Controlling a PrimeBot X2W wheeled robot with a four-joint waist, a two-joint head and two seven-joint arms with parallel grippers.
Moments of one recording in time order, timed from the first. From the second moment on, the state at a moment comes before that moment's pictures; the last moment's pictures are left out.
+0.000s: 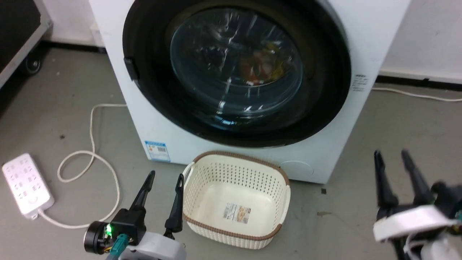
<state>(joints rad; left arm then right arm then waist) -0.05 0.05 -0.11 0.12 -0.09 -0.07 -0.26 -0.15 -0.15 -0.02 0.21 0.29 0.13 -0.26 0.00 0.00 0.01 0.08</state>
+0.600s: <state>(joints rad) -0.04 0.05 -0.11 0.16 -0.08 -0.09 -0.26 0.02 -0.06 -0.09 0.12 0.09 0.13 -0.26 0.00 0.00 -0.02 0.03</state>
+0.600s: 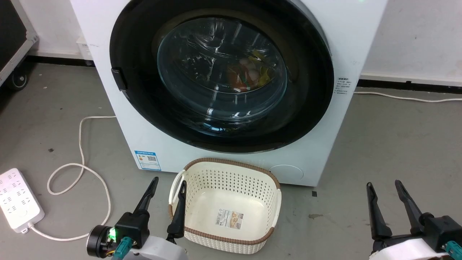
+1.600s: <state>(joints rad) -0.04 0.05 -0.10 0.15 -0.07 -0.08 -0.22 0.02 -0.06 -0.08 0.11 0.11 0.13 -0.22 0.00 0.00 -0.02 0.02</state>
